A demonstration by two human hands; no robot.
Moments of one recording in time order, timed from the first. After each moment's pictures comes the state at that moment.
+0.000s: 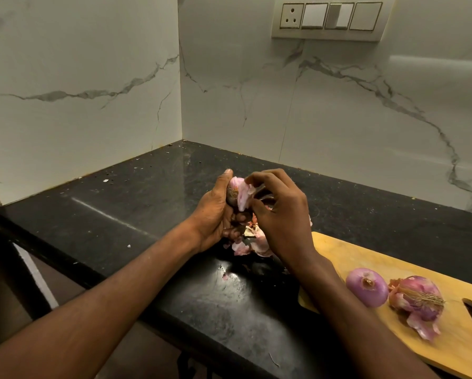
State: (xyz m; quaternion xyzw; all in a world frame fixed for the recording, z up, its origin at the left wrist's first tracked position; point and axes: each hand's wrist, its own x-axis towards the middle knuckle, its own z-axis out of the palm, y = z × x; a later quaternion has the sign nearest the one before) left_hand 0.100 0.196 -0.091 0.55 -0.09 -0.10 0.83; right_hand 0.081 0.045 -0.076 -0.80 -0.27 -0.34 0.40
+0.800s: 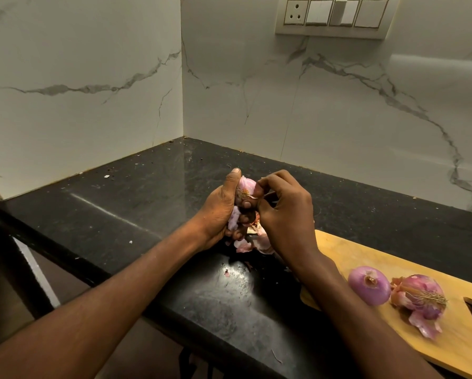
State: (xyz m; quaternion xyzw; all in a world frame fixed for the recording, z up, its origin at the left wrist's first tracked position) left_hand 0.100 0.192 -0.094 0.58 -0.11 -0.06 0.80; right_hand 0.081 0.045 -0.079 -0.82 -0.24 -0.34 0.39
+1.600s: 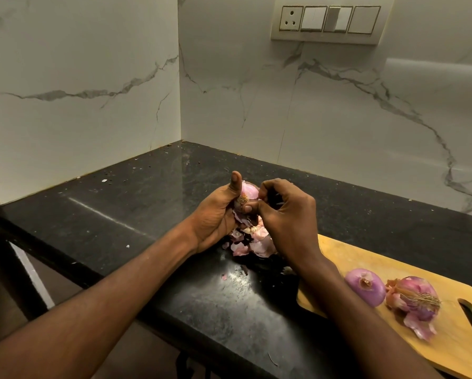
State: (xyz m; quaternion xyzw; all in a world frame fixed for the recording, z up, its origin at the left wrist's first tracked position) left_hand 0.101 0.197 -0.089 0.48 -0.19 -0.14 0.85; right_hand 0.085 0.032 -0.083 -0.82 -0.22 -0.31 0.43
